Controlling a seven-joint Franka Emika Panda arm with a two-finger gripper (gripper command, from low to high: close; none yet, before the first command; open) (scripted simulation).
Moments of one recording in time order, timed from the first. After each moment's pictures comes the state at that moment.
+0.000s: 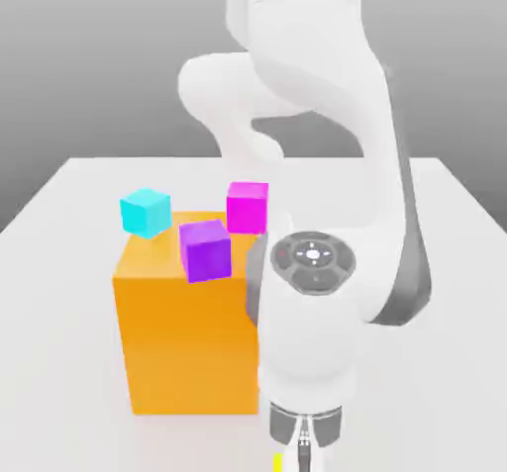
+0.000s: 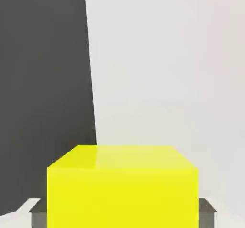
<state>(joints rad) 0.22 0.45 -0.12 -2.25 0.12 2.70 2.44</state>
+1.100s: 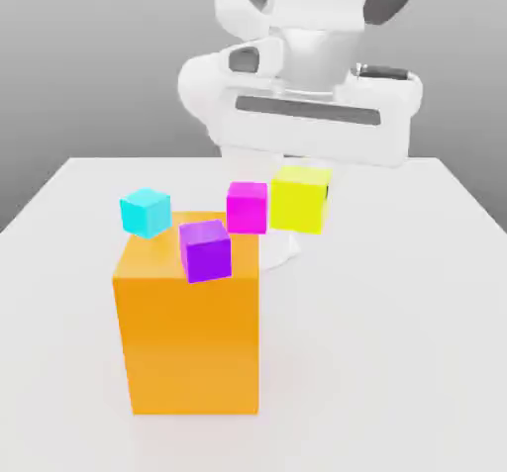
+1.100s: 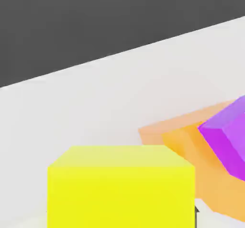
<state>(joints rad) 0.16 -0.59 -0.05 -2.64 -0.10 2.09 1.20</state>
